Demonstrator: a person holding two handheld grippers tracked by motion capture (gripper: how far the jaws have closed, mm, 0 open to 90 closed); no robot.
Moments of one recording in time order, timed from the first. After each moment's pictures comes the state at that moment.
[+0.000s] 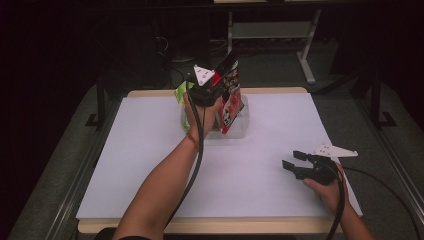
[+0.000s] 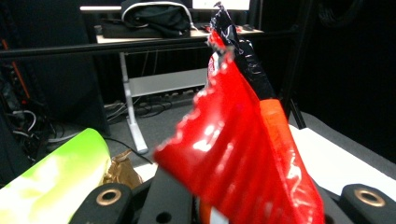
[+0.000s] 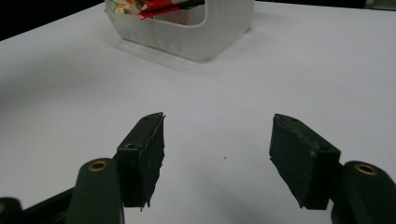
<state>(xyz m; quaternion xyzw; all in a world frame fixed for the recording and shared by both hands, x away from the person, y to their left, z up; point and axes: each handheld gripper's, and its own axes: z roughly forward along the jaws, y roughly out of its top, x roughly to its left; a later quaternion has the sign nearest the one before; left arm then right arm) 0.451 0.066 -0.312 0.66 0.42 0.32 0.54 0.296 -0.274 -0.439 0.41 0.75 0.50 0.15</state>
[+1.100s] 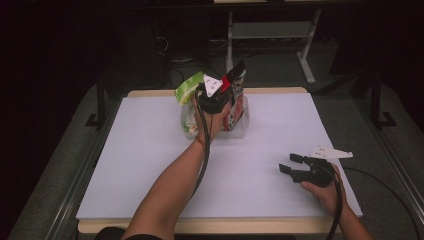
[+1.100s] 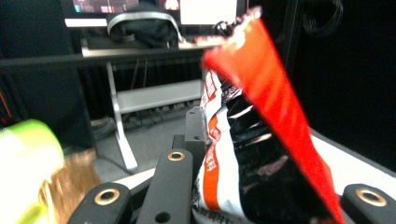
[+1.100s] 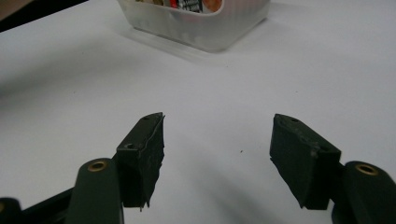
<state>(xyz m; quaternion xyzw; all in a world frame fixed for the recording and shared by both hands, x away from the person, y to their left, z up) 0.458 0.051 -0.356 0.66 0.37 0.33 0.56 0.294 -0.266 -0.443 0.40 0.76 0.49 0.14</state>
